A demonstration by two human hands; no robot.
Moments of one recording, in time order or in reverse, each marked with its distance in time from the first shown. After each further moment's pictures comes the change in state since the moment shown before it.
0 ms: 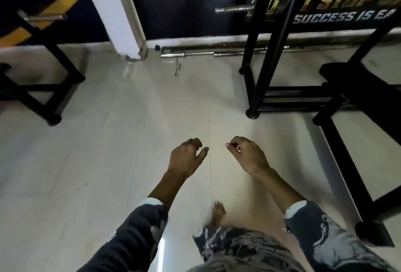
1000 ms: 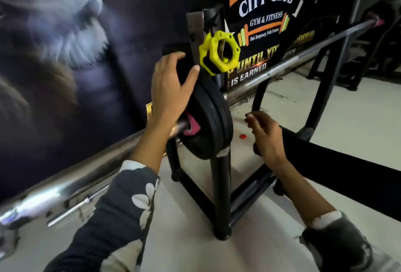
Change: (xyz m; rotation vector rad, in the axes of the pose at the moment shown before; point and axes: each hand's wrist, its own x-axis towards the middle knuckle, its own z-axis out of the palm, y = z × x) left_hand 0.736 0.303 -0.204 -0.512 0.415 0.852; right_hand 0.514 0.046 -0.359 0.524 1.112 0.111
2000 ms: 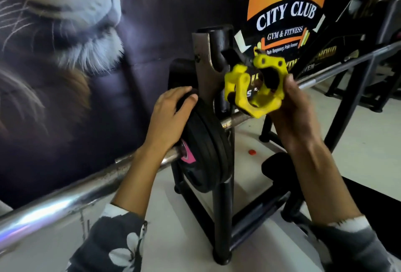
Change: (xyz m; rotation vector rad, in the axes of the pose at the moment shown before) left_hand 0.007 -0.011 0.011 -0.140 -0.149 -0.147; right_hand 0.095 -0.069 -0.027 0.830 -0.301 -0.013
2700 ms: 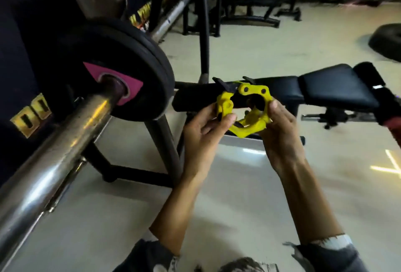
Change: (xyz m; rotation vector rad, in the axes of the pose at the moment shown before) left_hand -0.207 0.026 0.014 -1.176 -0.729 -0.178; right_hand -0.275 0.038 0.086 -0.349 0.834 -0.128
